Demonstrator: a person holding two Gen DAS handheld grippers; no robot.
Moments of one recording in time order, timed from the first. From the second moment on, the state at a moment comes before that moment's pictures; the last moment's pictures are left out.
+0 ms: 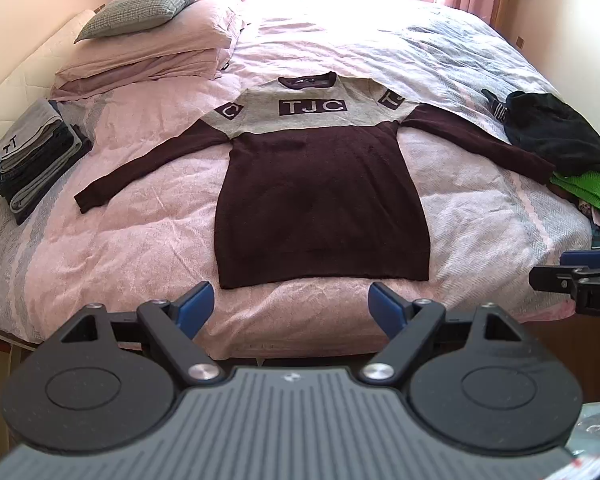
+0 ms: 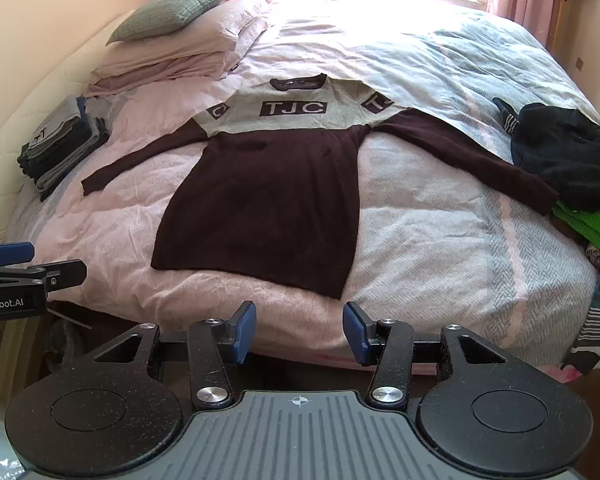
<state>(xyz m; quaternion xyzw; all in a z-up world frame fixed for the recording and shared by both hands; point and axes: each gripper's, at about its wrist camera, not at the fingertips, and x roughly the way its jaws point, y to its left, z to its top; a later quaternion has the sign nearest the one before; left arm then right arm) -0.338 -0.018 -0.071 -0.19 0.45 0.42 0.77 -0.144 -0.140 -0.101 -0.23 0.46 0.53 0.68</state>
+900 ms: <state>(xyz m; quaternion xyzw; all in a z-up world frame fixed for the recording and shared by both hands) -0.331 -0.005 -0.068 -0.20 0.44 0.43 0.77 -0.137 -0.119 -0.101 -0.23 0.45 0.55 0.67</state>
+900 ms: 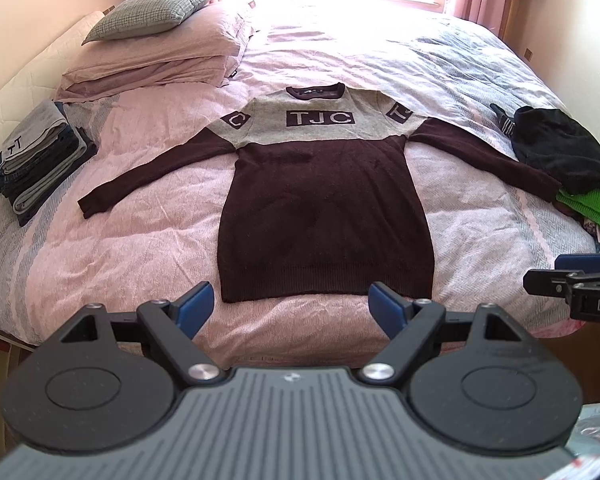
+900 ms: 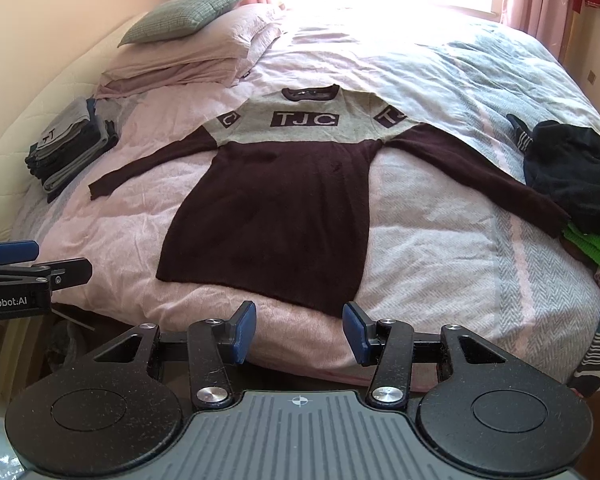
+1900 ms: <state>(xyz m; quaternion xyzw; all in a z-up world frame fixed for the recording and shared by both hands) -0.425 0.343 -0.160 -0.52 0.21 0.51 0.66 -0.019 0.103 -0.141 -0.07 0.49 0.44 0.75</state>
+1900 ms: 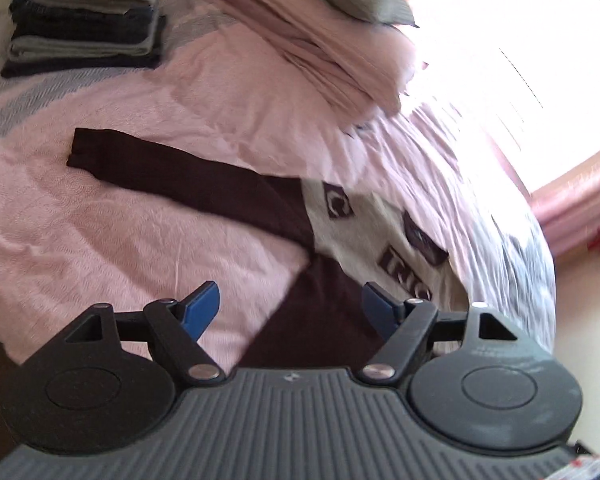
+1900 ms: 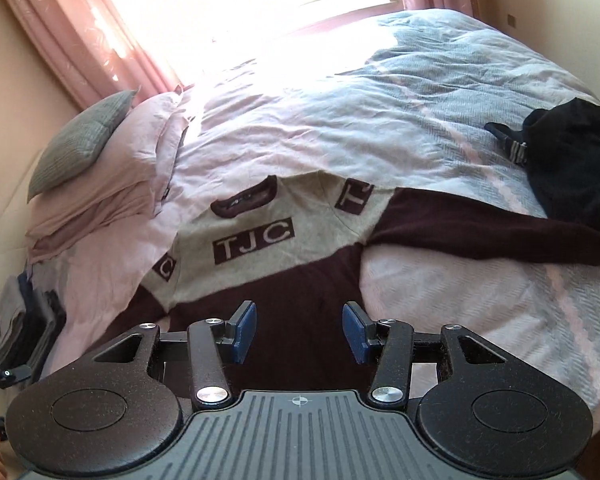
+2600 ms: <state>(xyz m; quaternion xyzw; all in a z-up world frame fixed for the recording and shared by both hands) -0.529 0.467 -0.378 -0.66 0.04 0.62 0.43 -0.029 0.206 -0.255 -0.19 0.54 0.38 0.73</state>
